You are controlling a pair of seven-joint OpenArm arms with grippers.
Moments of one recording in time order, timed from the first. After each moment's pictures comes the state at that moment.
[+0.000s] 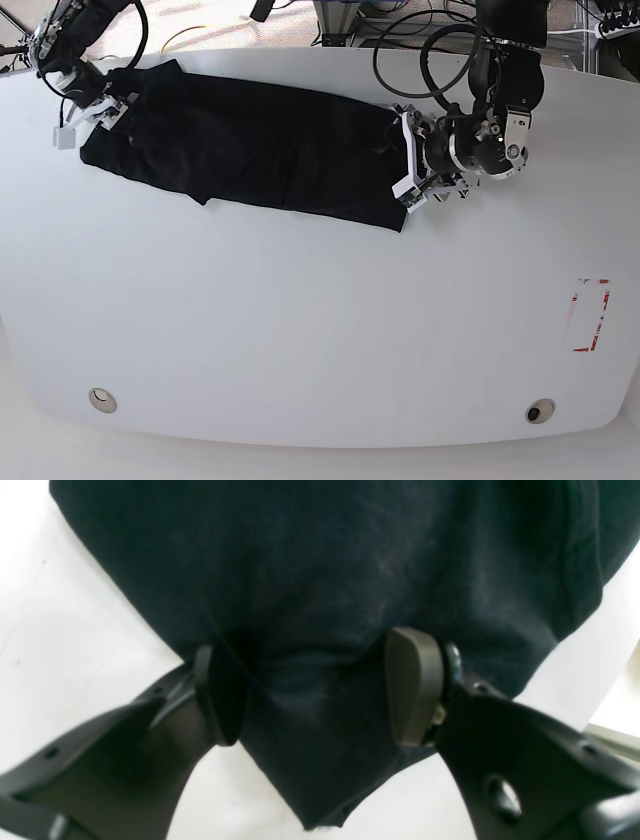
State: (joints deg) left arm 4.4 -10.5 5.0 94.9 -22.4 -41.8 62.6; right arm -12.8 10.1 54.8 76.0 65.5 41.1 -77.6
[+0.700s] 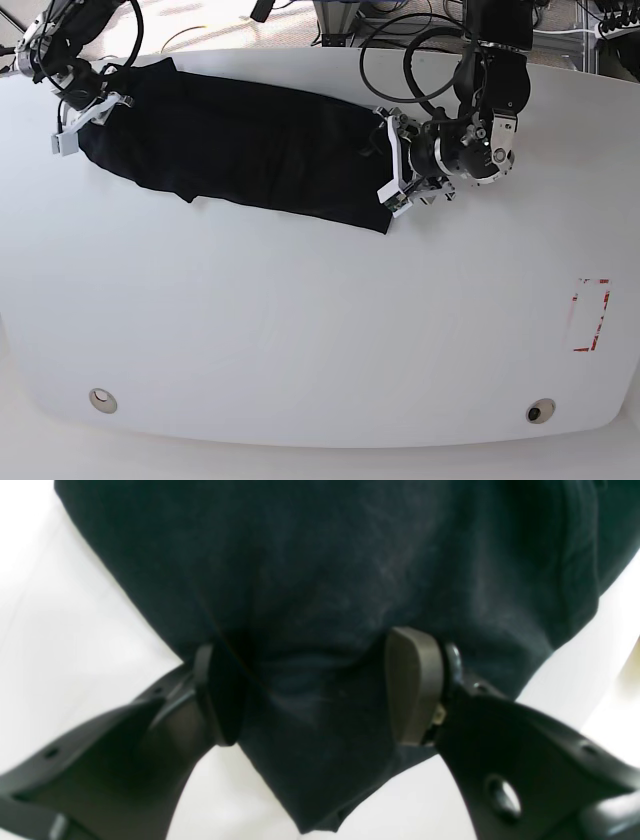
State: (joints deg) left arm 2.7 -5.6 5.1 93.3 -21.2 -41.8 64.1; right arm -15.6 9.5 52.5 93.5 59.5 38.7 -80.4
